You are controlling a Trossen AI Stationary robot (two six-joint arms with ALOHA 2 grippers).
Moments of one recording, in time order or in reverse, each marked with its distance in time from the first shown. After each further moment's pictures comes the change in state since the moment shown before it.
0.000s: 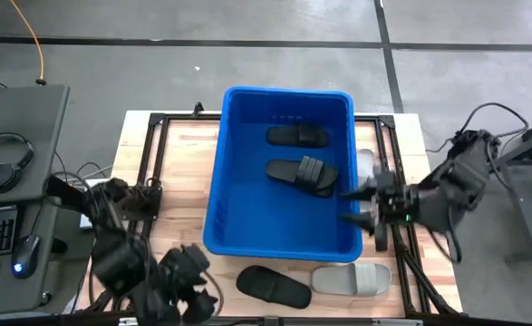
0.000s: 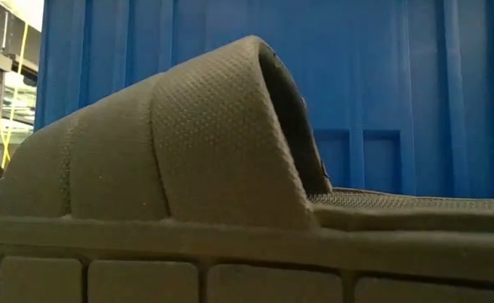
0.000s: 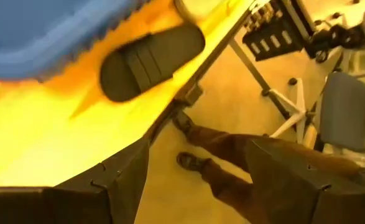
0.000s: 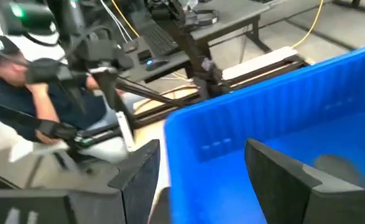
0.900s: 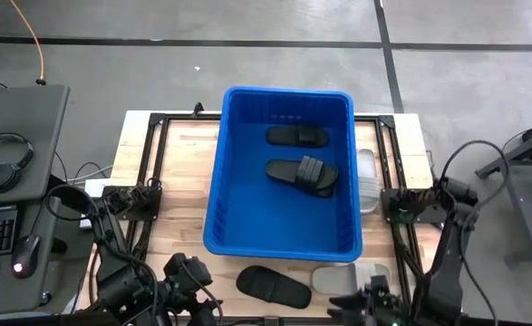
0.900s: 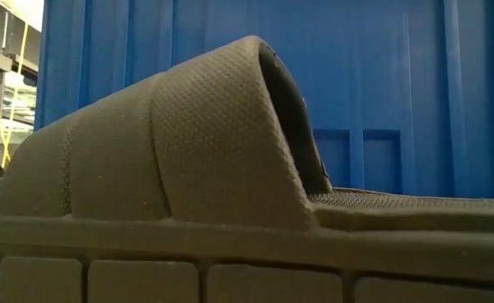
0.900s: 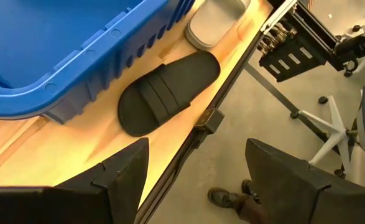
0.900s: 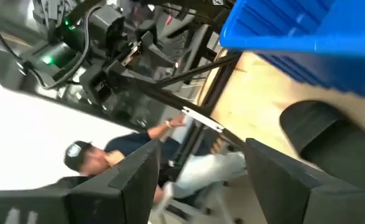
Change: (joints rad) left arm -0.064 0.081 0.000 -0.038 -0.196 0.045; right arm 0.381 0.539 0.000 0.273 0.452 1.129
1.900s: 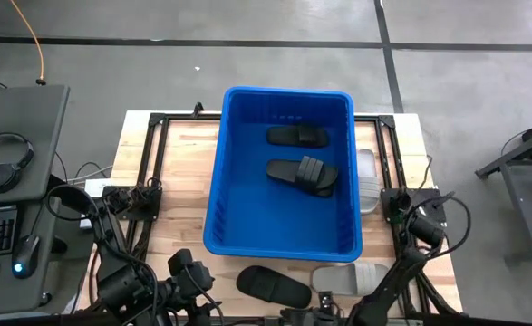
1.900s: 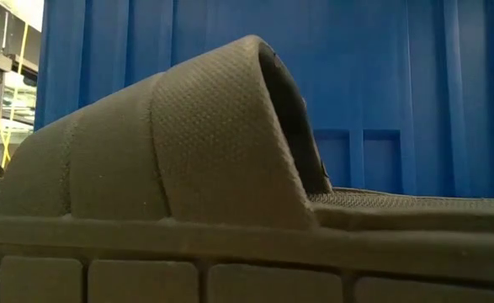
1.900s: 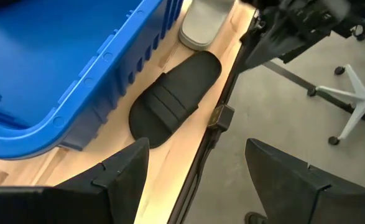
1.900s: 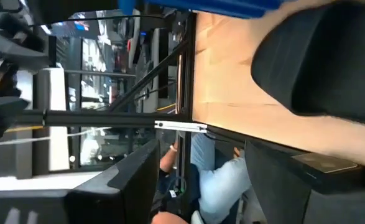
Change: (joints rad) left arm 0.000 0.000 0.000 0.000 -0.013 0.227; right arm -0.172 0.408 0.000 0.419 -0.060 0.353
